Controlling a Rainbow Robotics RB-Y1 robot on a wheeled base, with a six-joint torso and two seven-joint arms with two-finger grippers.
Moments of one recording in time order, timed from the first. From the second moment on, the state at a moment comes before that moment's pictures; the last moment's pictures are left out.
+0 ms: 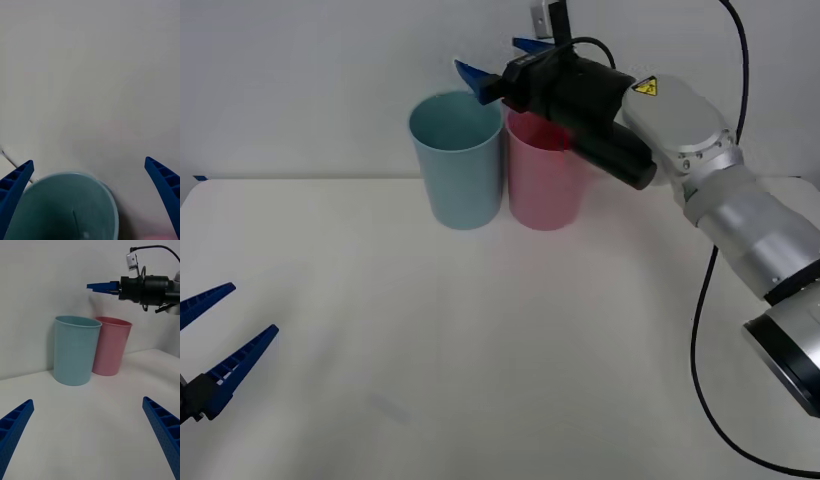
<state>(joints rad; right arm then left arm) -1.02 -0.36 0.43 -0.94 1.24 -0.33 -0.37 0.35 0.40 0.52 -1.66 -0.96 -1.22 0.00</state>
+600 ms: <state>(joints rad) -0.76 -0.56 0.22 -1.18 1.23 -0.55 -0.33 0.35 0.40 0.52 -1.66 -0.96 -1.22 0.00</state>
